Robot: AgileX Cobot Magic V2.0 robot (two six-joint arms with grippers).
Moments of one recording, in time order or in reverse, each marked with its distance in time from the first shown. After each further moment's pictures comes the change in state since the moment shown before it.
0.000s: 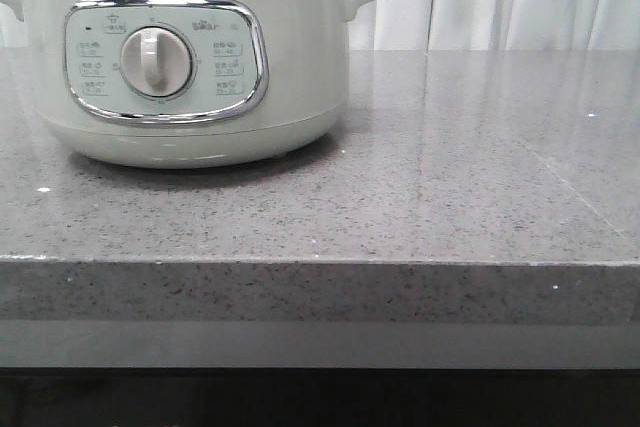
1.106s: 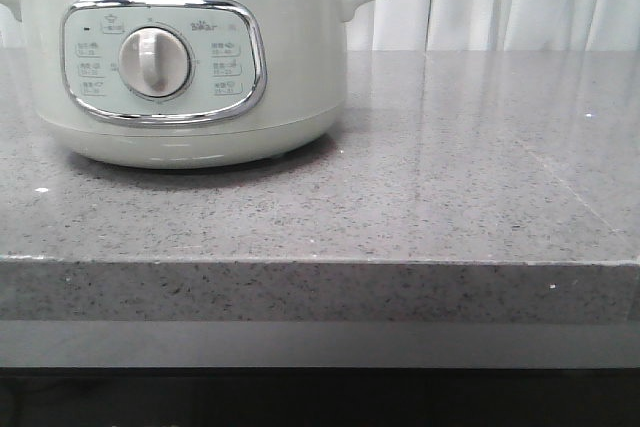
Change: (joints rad) left arm 0.000 -0.915 0.936 -0.002 -0.491 0.000; right arm 0.000 0.000 0.000 0.000 0.000 0.000
